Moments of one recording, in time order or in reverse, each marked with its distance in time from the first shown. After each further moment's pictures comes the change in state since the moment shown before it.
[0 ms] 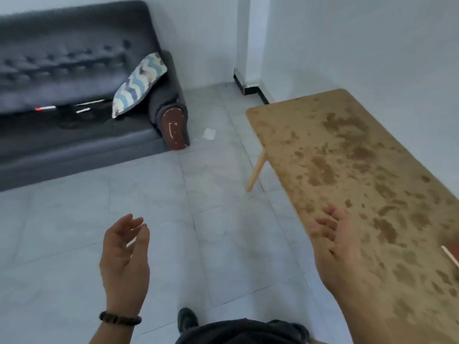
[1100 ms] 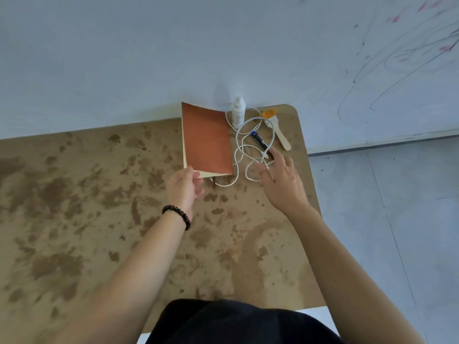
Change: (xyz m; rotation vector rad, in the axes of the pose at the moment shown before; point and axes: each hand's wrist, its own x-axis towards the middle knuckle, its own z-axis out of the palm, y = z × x) left_hand -0.390 0.004 0.653 0.511 -1.477 -0.427; right_hand 0.011 0.318 -0.377 -0.134 0.665 0.964
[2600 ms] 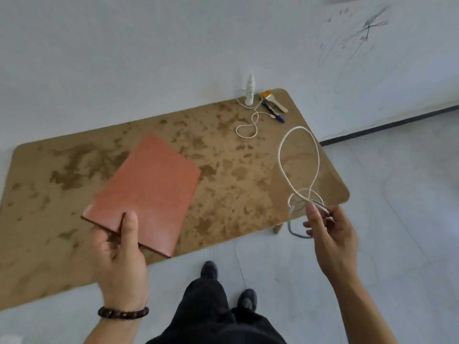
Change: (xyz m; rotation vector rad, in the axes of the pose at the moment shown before) left_hand -0.232 -0.100 -0.384 -0.149 0.077 0.761; right_hand -0.428 -0.036 0.105 0.577 0.623 0.124
